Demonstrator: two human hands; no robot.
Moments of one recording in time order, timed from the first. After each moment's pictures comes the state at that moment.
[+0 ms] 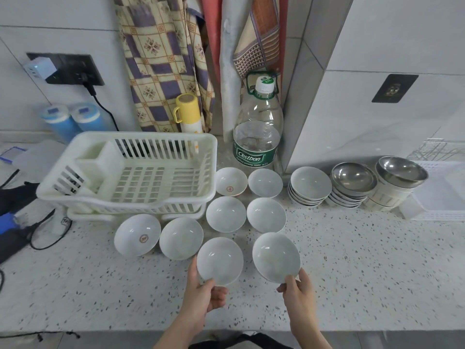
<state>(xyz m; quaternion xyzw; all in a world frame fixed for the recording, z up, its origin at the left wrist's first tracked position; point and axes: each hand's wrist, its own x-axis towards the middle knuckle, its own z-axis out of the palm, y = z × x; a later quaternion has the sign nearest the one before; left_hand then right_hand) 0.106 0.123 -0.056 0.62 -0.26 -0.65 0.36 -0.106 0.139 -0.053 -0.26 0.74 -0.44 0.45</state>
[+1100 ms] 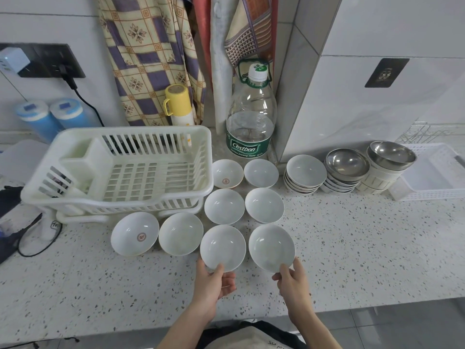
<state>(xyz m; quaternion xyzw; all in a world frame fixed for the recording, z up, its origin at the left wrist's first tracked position) 0.095 0.111 -0.064 0.63 -0.22 -0.66 0.36 -0.094 0.143 -0.068 -0.26 0.74 -0.41 0.46</state>
